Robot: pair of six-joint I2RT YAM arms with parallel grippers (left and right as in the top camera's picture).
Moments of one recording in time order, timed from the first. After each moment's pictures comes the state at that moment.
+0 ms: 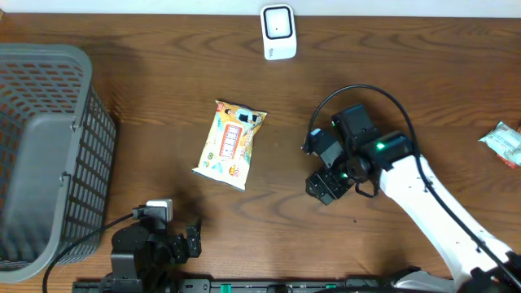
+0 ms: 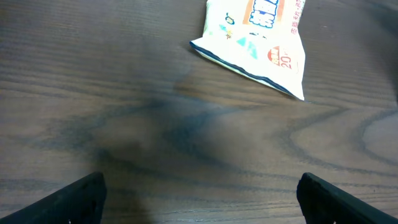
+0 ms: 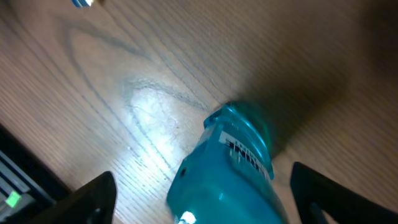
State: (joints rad) left arm -0.06 0.04 0.30 -1.01 0.18 -0.15; right arm 0.43 1.43 1.04 -0.97 -0.27 -0.25
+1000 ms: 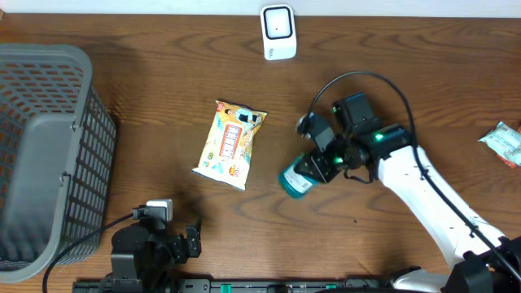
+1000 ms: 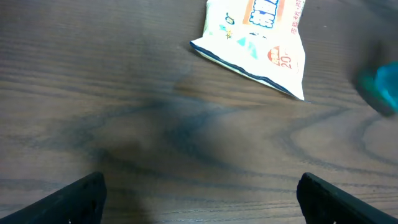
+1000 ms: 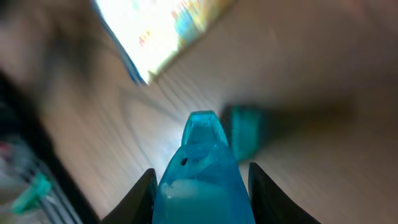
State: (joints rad) left arm -0.06 0.04 0.30 -1.02 0.18 -0.15; right arm 0.39 1.49 1.06 -0.78 -0.52 -0.19
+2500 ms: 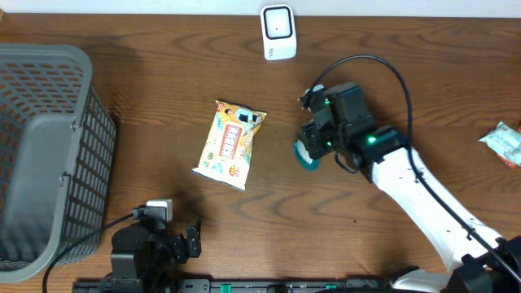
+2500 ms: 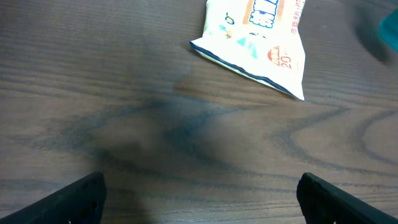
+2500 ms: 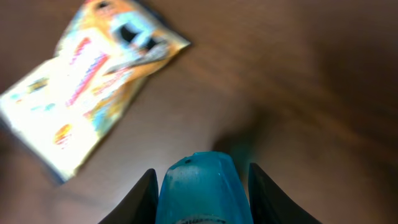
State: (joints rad) left arm -0.06 0.04 0.30 -1.01 0.18 -0.15; right arm 0.45 1.49 1.07 -0.52 -0.11 0.03
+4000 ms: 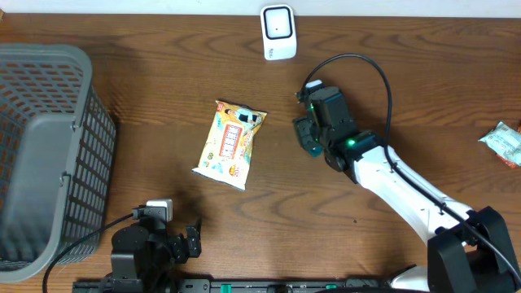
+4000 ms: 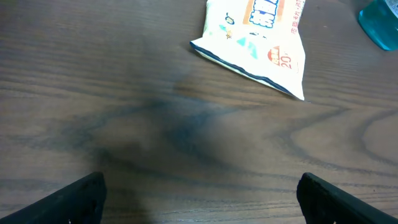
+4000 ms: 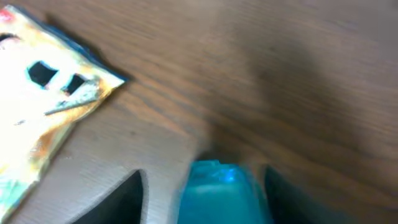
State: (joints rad) left arm -0.06 0.04 0.30 -1.02 0.18 -0.15; right arm 0.49 1.60 0.99 -0.25 0.11 0.07
